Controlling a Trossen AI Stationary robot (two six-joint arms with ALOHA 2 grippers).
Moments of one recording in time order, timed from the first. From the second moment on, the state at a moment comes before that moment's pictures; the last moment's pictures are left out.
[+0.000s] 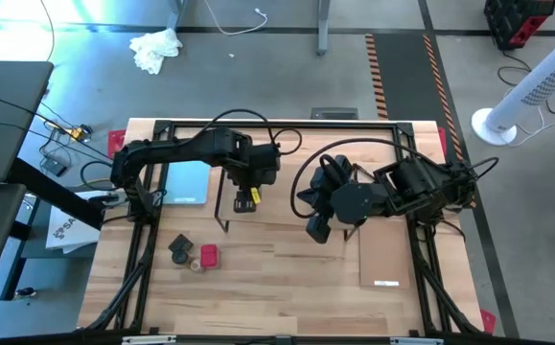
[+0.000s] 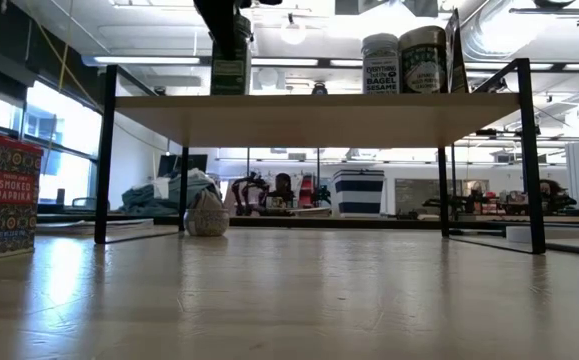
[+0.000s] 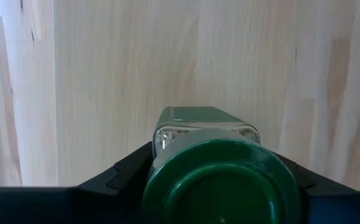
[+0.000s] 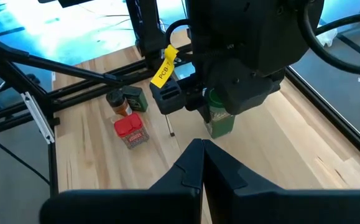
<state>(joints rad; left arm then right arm) 0.06 1.81 1.91 -1.43 -0.03 0.08 0.38 1.81 2.36 -1.30 0.54 0.56</state>
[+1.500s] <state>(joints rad) -0.08 1.53 1.70 -1.43 -0.18 -0.20 0.38 1.81 2.36 -1.30 0.55 0.52</state>
